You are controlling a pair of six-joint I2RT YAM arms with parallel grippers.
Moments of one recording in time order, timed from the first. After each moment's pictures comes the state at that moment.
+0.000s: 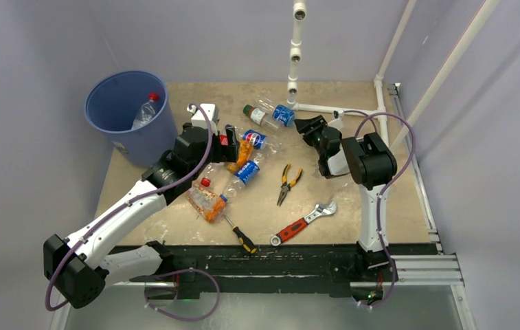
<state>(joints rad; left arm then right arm) -0.64 1.10 0.97 -0.26 -0.31 -0.36 0.23 2.23 0.96 1.13 0.01 1.04</state>
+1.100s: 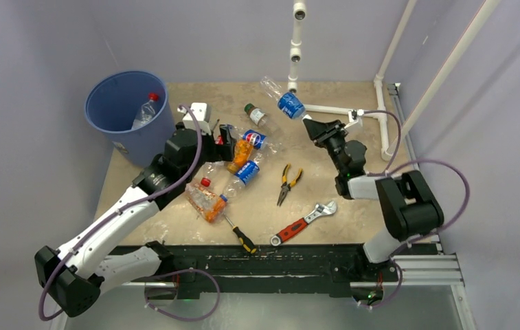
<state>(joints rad) -0.64 1.03 0.97 -0.26 -0.31 -0.36 0.25 1.66 0.57 1.24 -0.08 0.92</state>
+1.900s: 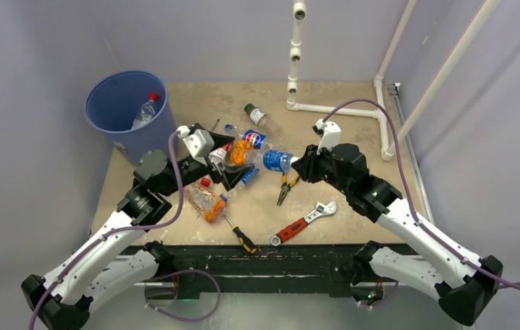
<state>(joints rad) -0.64 0.77 0.80 0.11 0.28 -0.06 0.67 0.93 0.86 -0.28 0.11 0.36</state>
